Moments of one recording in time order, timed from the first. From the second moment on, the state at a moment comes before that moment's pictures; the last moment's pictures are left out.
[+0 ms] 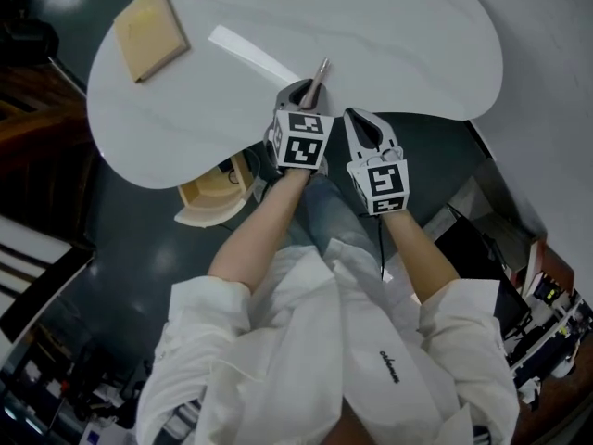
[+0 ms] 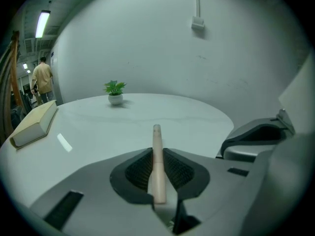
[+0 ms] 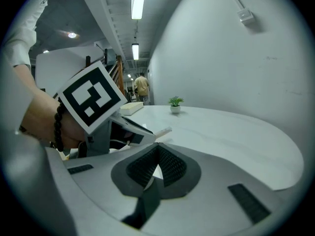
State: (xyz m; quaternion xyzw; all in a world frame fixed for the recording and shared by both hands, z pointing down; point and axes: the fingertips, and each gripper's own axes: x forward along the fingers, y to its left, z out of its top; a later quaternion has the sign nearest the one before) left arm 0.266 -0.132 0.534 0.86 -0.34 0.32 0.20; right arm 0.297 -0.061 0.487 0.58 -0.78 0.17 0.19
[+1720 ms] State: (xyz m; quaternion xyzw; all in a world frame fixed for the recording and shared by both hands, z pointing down) left arm -0.062 0.077 0.699 0.84 0.10 0.54 -0.03; right arm -0.019 0.034 0.613 0.30 -0.89 0.16 0.32
